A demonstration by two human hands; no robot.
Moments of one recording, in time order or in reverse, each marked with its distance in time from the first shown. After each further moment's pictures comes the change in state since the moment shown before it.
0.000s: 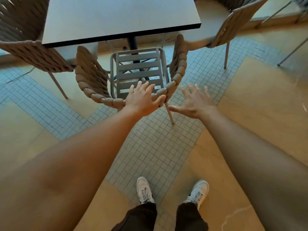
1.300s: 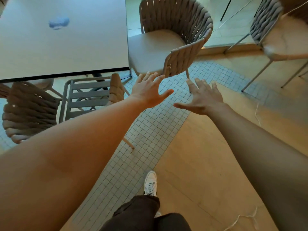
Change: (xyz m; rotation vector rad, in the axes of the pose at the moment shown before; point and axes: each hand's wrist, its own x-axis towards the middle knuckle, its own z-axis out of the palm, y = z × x) left_hand 0.258 0.356 -0.081 0.038 0.084 0.128; right_hand 0.100 0.405 -0.149 -0.045 0.067 0.018
